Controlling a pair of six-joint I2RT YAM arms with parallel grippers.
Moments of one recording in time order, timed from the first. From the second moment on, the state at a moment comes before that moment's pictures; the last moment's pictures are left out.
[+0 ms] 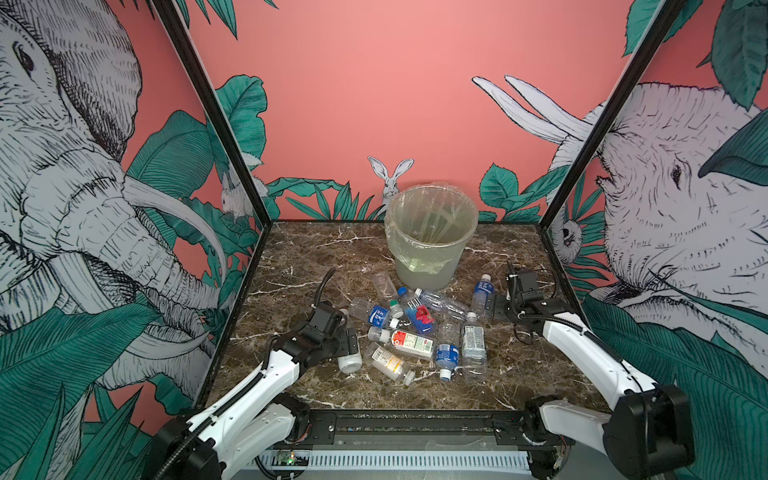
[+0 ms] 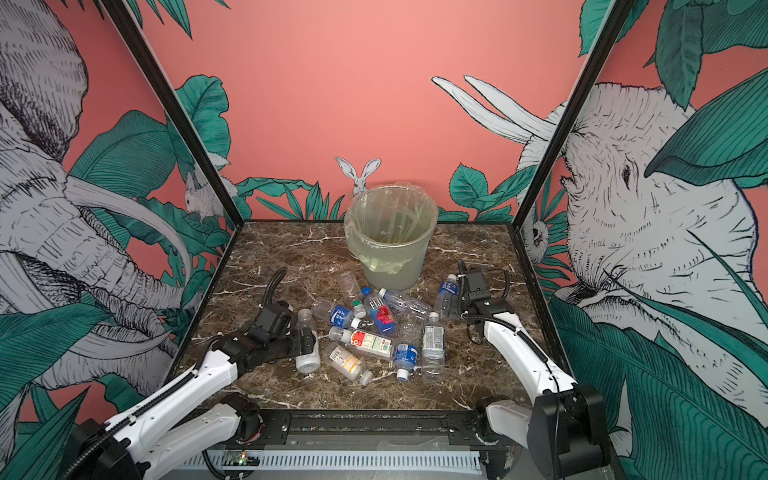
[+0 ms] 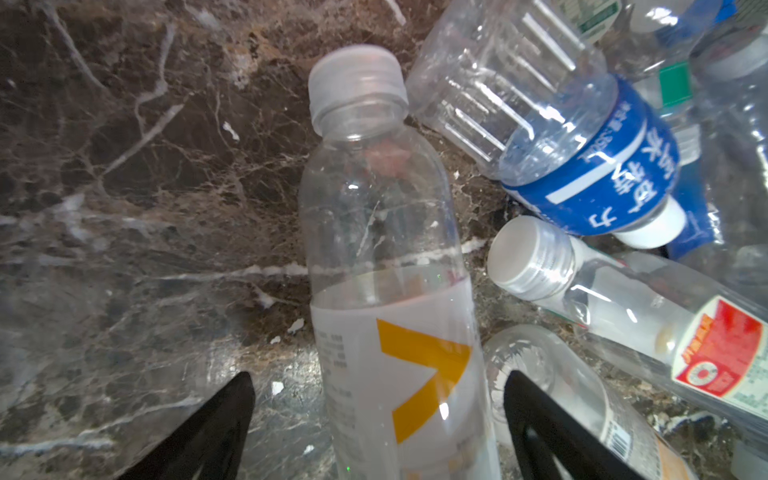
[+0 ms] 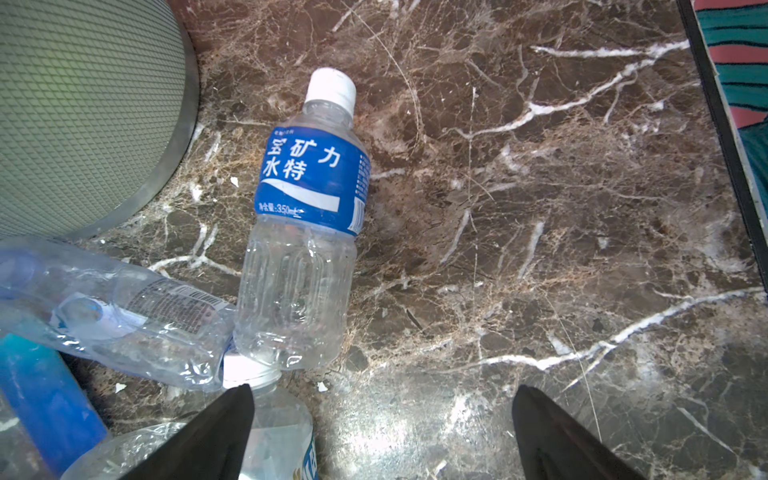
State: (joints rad) left arm -0.53 0.95 0.52 -0.63 -0.02 -0.63; right arm 0.23 1.18 0.79 -0.63 0.18 0.38
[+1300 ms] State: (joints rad) left arm -0.53 0.55 0.45 -0.50 -0.03 -0.40; right arm 0.25 1.09 0.61 -0.41 0.12 0.36
